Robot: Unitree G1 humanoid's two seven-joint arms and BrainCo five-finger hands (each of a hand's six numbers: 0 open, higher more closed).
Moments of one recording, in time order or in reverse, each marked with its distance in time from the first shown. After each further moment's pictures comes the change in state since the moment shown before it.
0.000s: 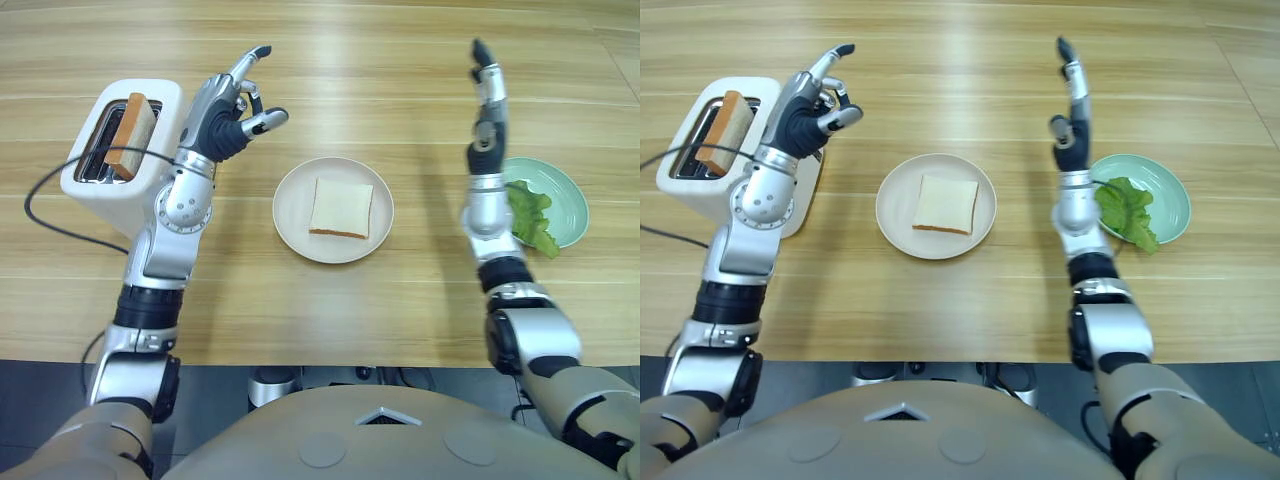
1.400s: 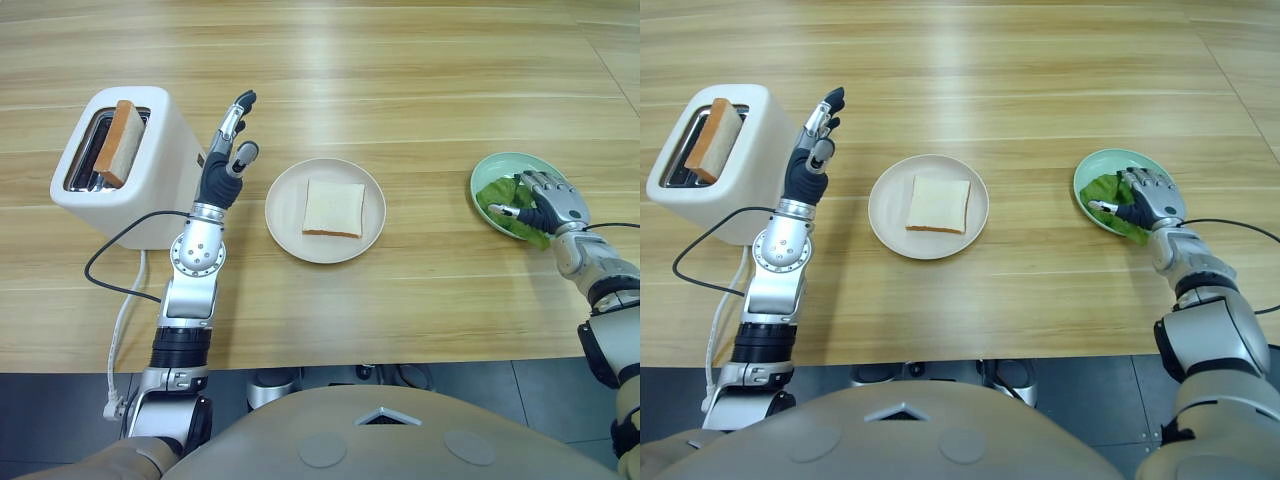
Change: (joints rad) left arm 0.164 -0.144 0.032 0.091 -0.121 -0.111 0.006; right arm -0.046 -0.343 0.466 0.478 -0.421 0.610 -0.134
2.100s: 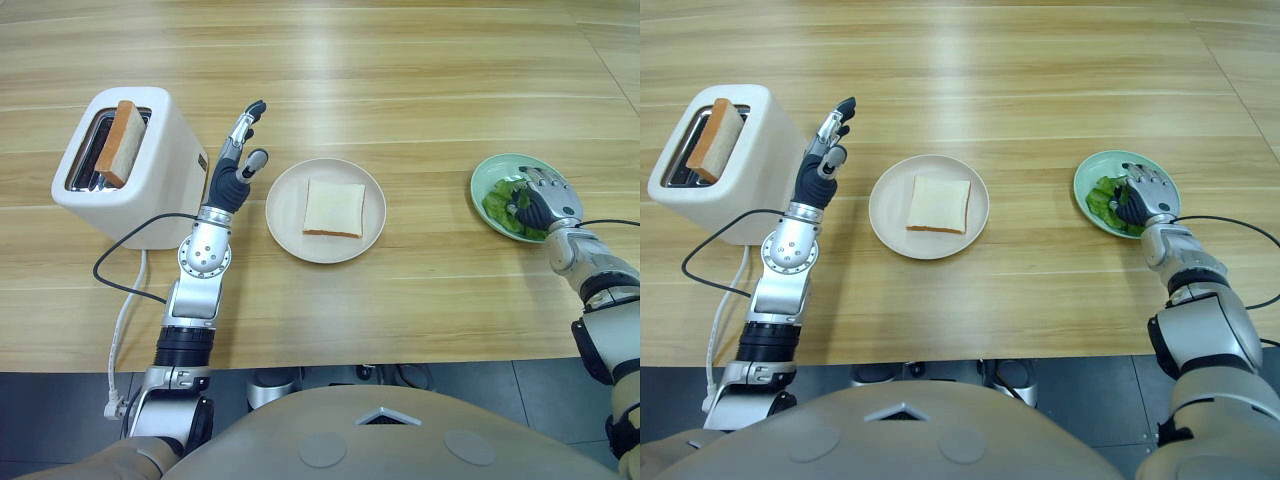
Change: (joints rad) left arm -0.001 -0.004 -0.020 0.047 0.018 -0.021 -0.002; right arm -0.009 0.029 0.009 0.001 0.010 0.007 -0.009
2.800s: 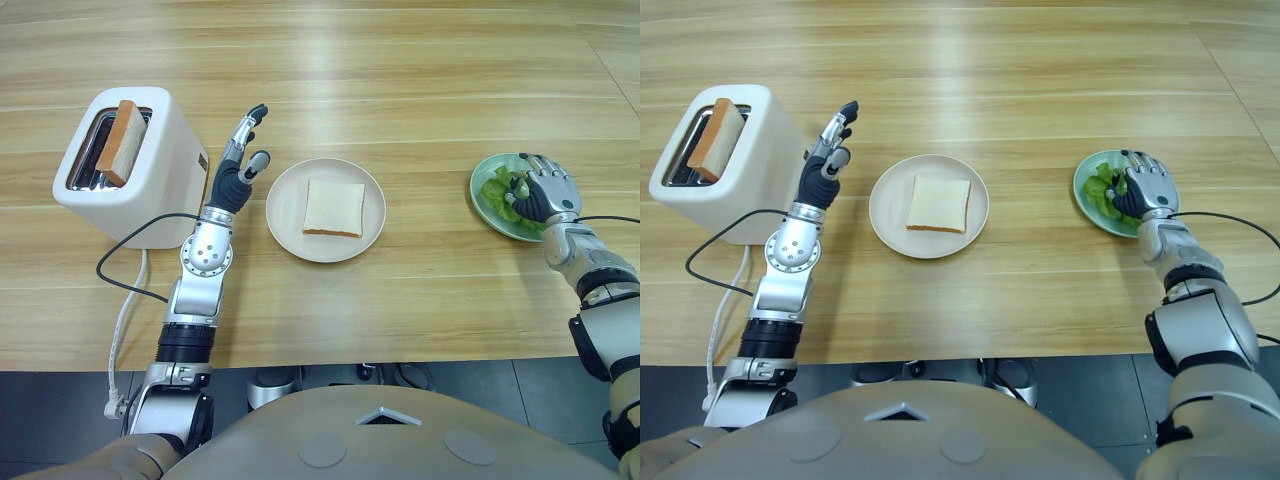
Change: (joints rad) left arm -0.015 0.000 0.000 0.066 0.015 -0.022 0.005; right arm -0.029 0.007 -0.002 -0.006 0.030 -0.052 -0.118
